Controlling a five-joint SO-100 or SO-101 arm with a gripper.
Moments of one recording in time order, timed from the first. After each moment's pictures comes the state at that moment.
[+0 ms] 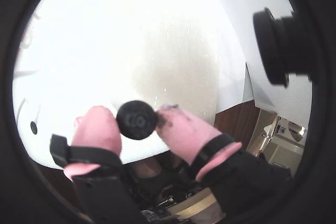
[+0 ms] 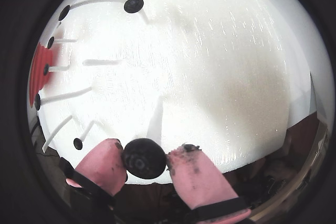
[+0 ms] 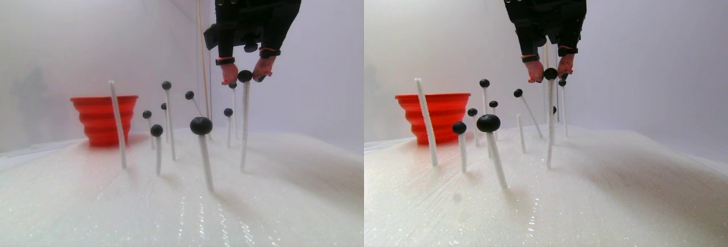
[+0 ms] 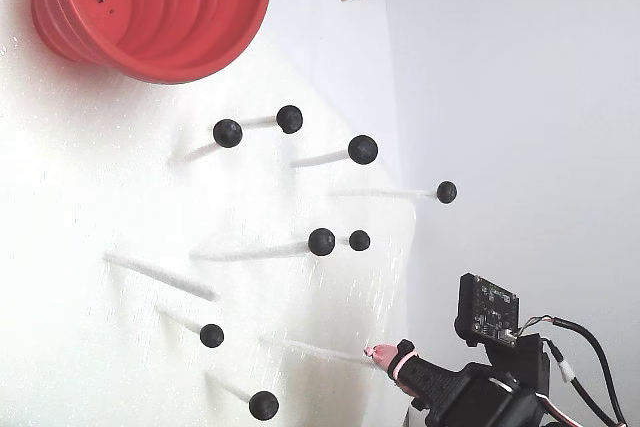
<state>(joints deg) 24.2 113.6 133.7 26.2 -98.9</state>
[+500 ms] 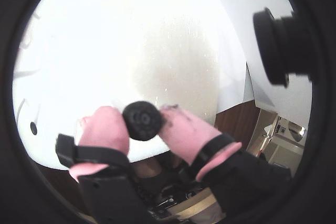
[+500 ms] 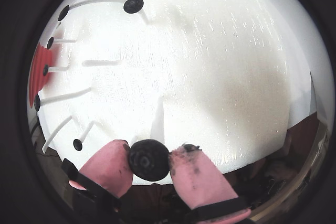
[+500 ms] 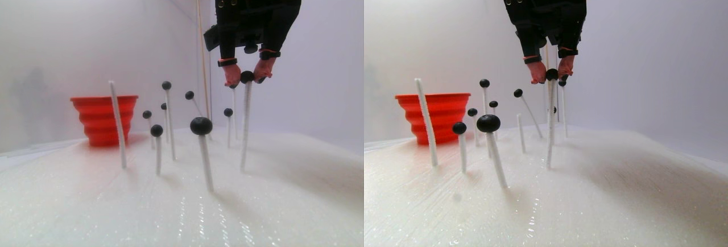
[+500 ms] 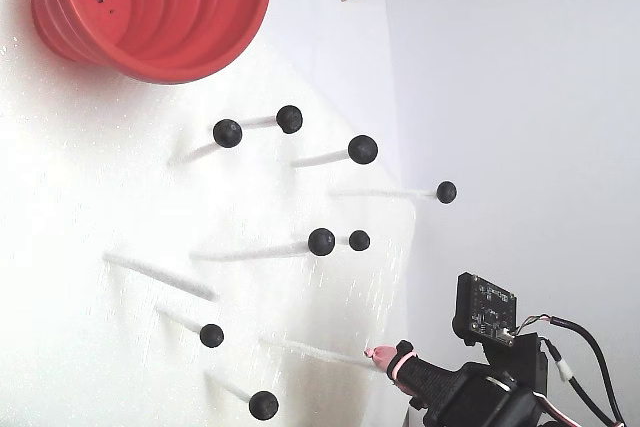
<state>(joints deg) 24.2 112.9 133.7 25.9 -98.9</state>
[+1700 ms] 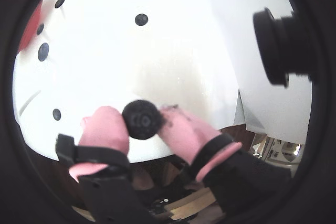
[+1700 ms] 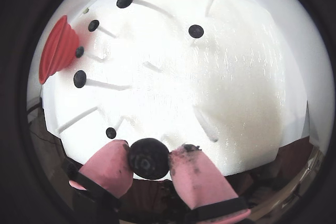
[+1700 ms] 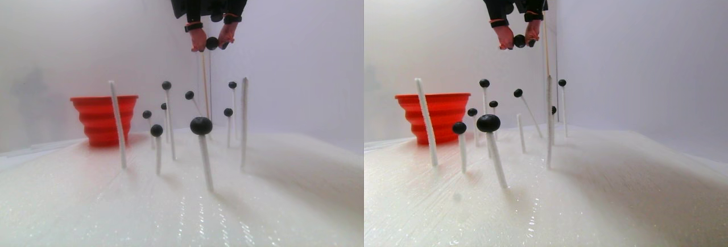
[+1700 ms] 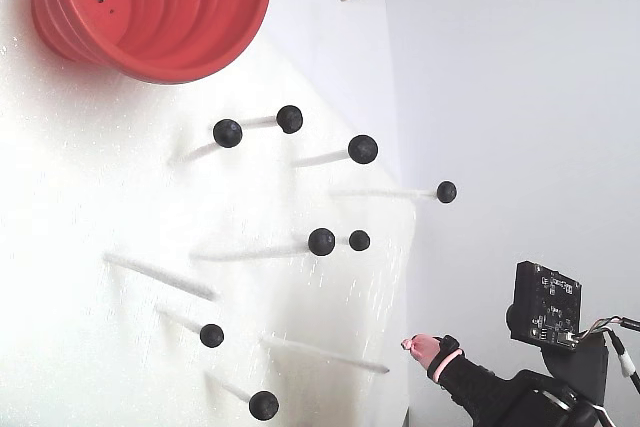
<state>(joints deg) 14.1 131.0 135.4 35.5 -99.6</state>
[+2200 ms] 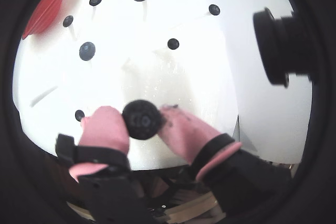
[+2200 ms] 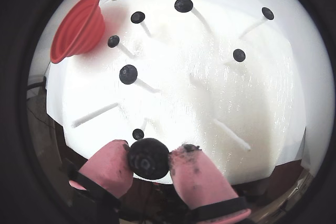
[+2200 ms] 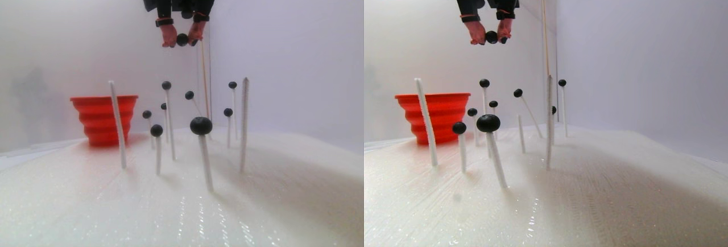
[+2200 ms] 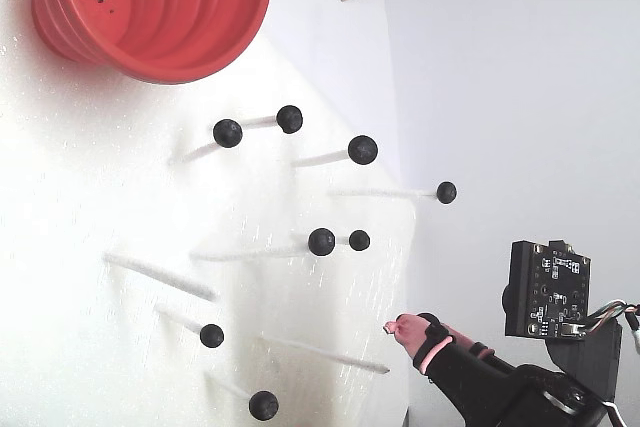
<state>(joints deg) 4.9 132.8 135.4 35.5 -101.2</state>
